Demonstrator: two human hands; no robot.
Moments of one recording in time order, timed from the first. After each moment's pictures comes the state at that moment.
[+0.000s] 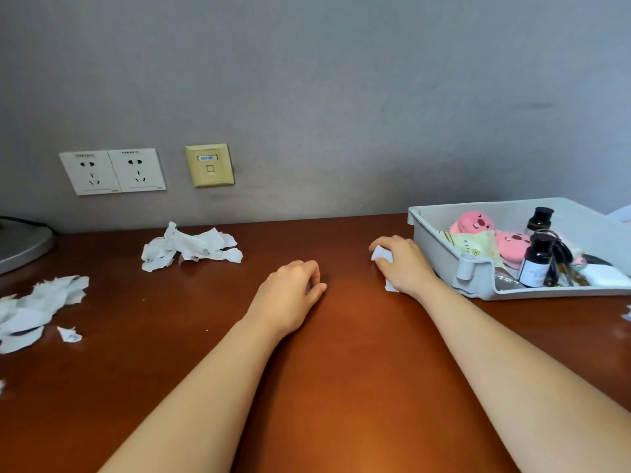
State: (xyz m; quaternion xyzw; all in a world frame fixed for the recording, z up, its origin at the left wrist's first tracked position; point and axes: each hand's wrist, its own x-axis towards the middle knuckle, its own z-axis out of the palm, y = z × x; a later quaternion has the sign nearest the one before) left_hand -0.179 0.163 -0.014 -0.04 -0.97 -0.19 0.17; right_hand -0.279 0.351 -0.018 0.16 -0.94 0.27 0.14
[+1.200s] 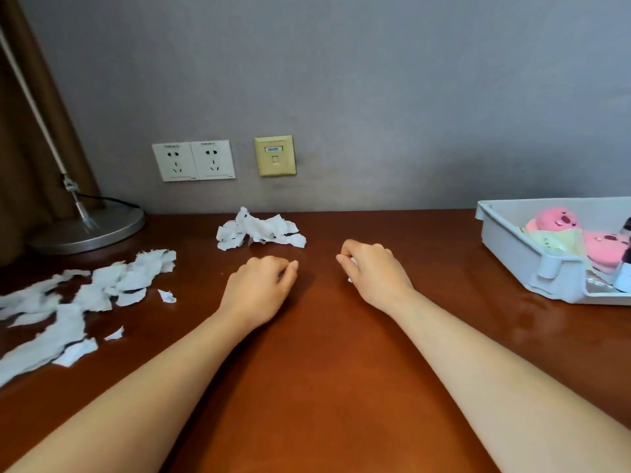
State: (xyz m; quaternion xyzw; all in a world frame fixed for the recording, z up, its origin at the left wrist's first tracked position) left_hand -0.119 0.075 -0.011 0.08 -0.96 -0.13 0.22; right_hand -0.199 0.239 -0.008 0.31 -0.91 0.24 0.14
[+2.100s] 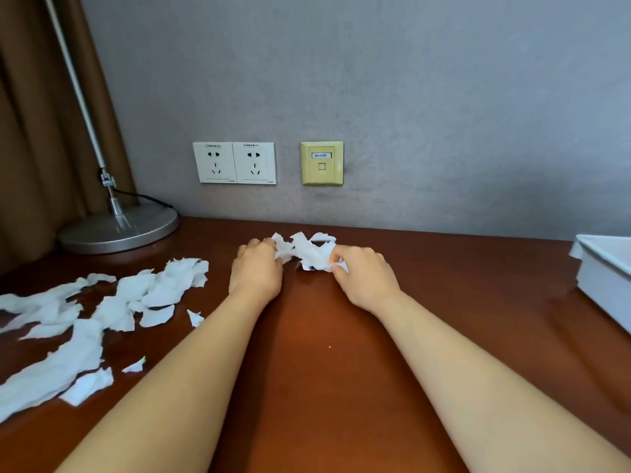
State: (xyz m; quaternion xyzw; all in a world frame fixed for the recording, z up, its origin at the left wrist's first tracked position) left_hand -0.189 -0.025 -0.018 0.27 -0.93 -0.14 0.22; right_hand -0.244 0.134 -0.011 0.34 -0.91 0.21 0.12
